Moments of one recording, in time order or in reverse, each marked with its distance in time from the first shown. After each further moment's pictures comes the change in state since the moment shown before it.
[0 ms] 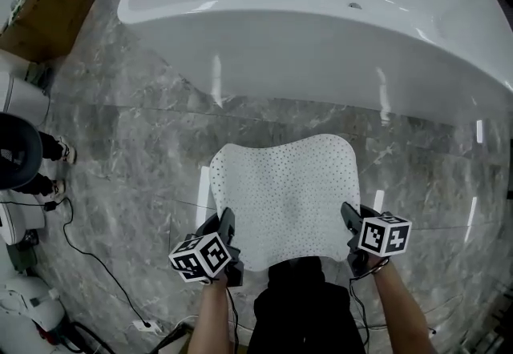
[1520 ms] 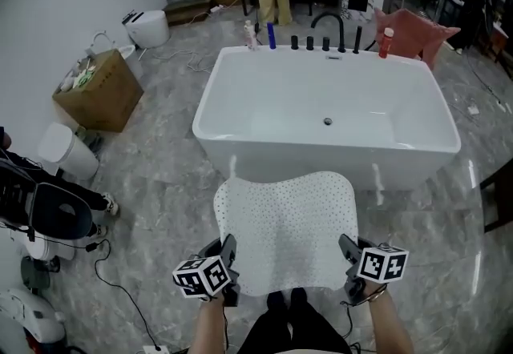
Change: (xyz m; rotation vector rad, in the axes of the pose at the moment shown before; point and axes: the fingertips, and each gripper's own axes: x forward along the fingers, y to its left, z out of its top) left arm -0.366 -0.237 0.116 0.198 -0.241 -0.130; right arm -0.409 0.172 0.083 -0.053 -0.312 0.124
